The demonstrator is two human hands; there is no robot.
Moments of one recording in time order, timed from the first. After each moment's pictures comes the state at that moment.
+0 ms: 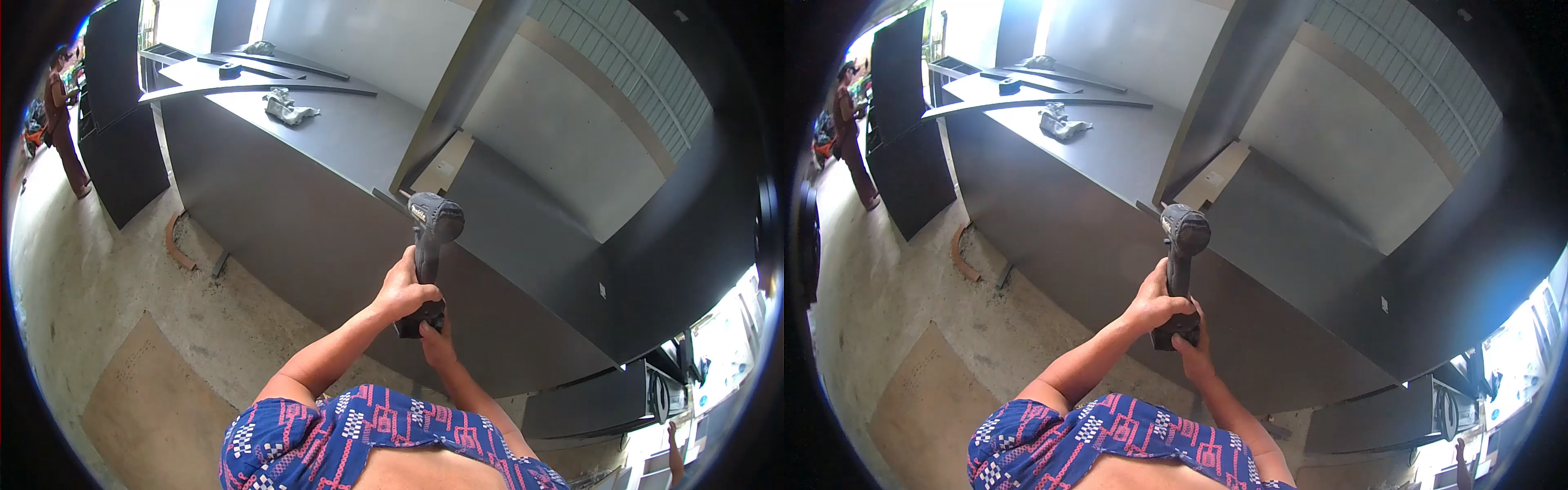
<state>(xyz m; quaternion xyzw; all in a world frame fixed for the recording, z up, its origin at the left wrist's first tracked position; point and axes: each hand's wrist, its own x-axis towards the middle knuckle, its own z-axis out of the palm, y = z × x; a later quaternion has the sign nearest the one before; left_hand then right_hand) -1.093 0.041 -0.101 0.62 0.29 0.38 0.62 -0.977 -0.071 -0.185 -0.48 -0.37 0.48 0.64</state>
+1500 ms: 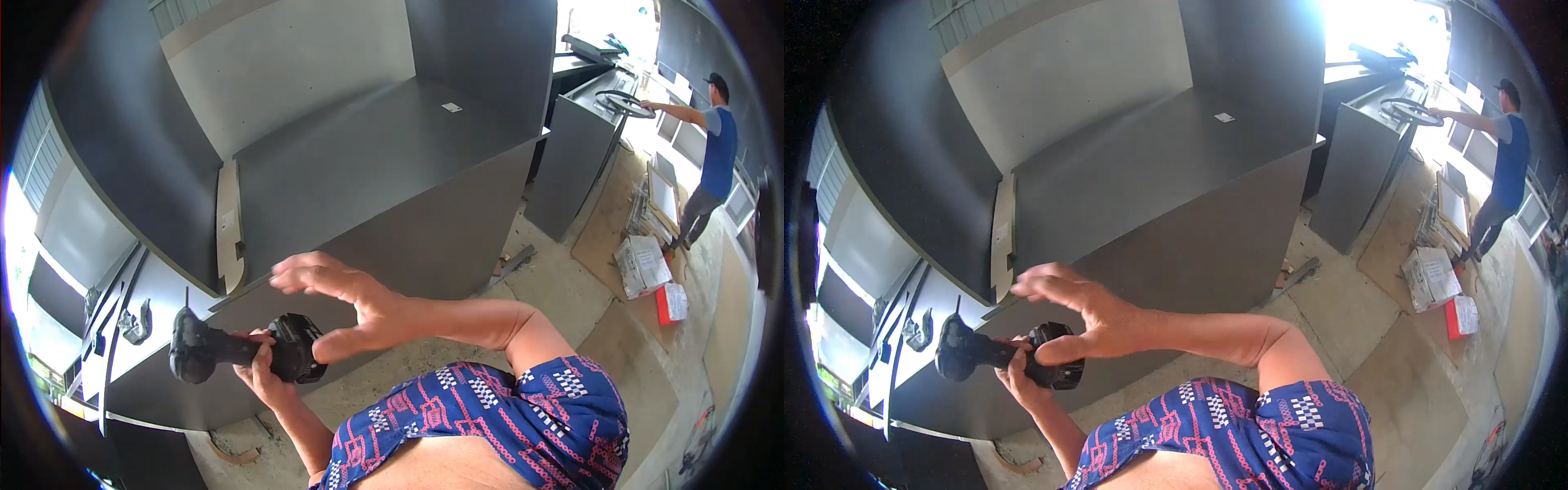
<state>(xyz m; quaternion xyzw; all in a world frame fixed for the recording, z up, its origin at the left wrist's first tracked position) -1.116 0.055 -0.109 0.50 0.08 0.50 0.70 -0.961 -0.109 -0.017 -0.47 -0.61 0.17 0.61</state>
